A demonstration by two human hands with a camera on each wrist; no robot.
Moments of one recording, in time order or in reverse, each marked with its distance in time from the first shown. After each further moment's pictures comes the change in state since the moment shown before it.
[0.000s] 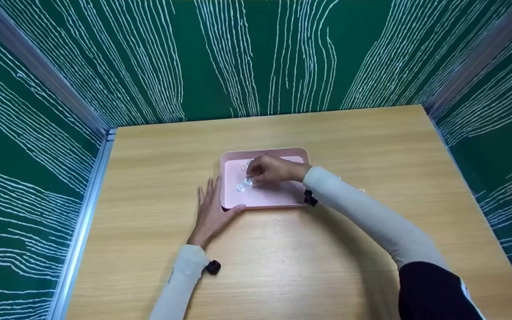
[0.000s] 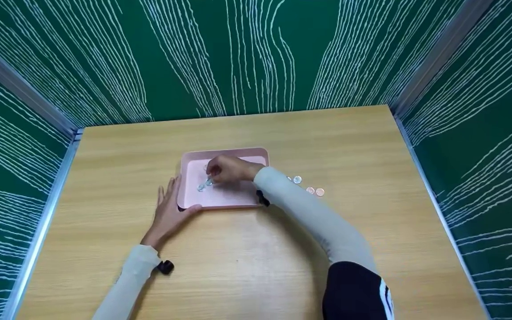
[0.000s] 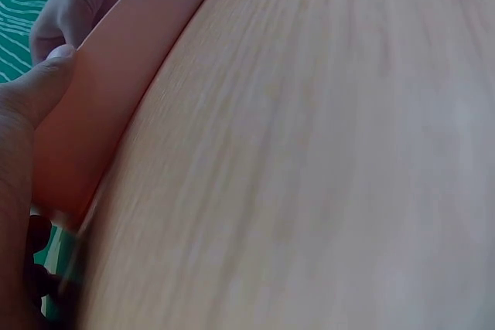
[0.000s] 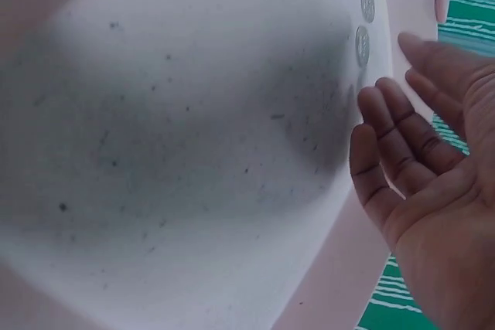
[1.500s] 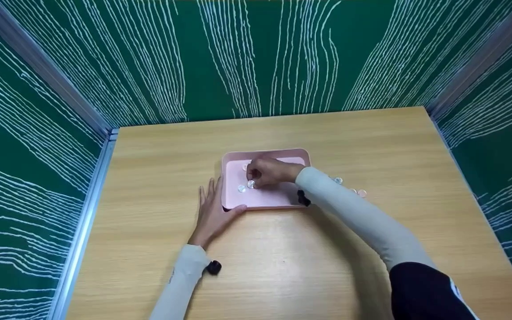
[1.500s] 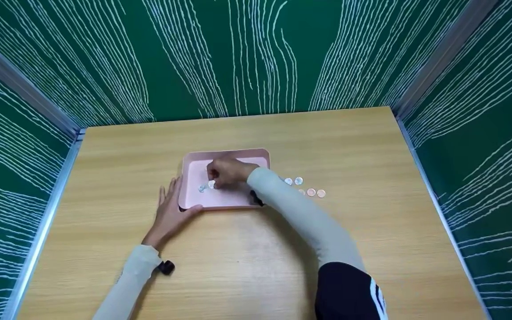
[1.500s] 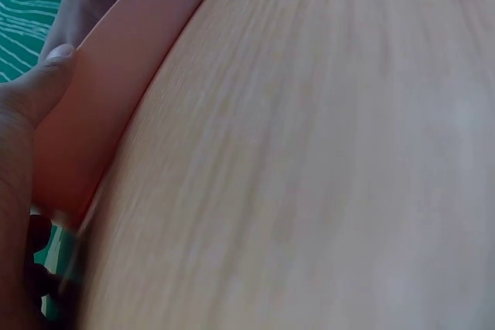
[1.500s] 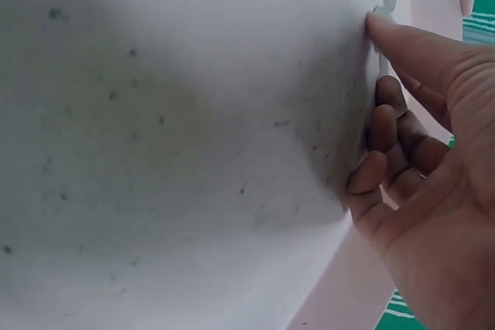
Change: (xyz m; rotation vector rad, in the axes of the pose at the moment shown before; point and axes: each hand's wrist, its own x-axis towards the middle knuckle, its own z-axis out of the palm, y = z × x) left_hand 0.003 -0.004 0.000 0.028 -0.007 0.027; right_hand 0.019 0.007 0.010 -0.132 -0.065 -0.021
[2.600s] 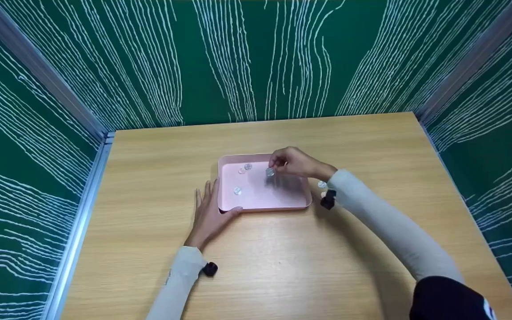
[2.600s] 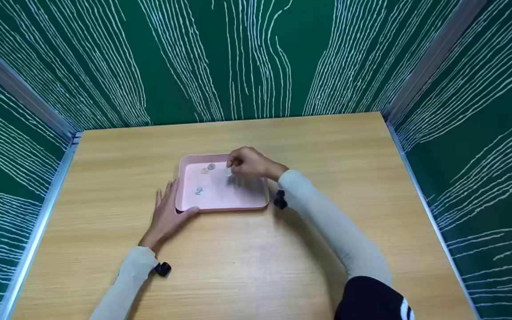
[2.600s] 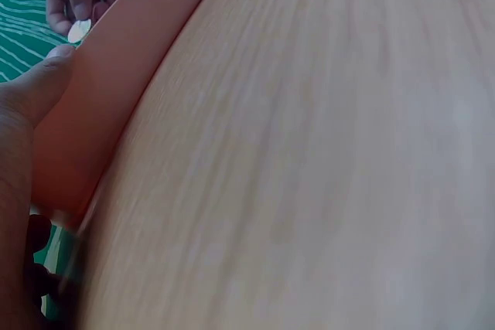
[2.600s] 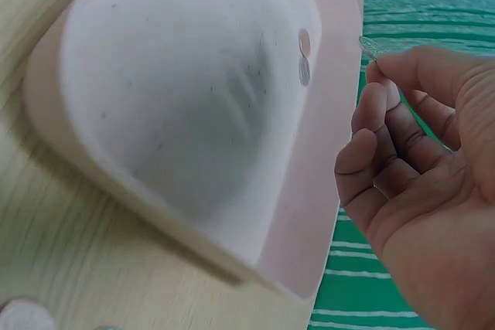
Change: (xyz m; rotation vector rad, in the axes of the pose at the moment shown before) left_hand 0.000 0.002 0.001 -0.020 0.026 0.033; right_hand -0.082 -0.001 -0.046 0.237 0.267 0.099
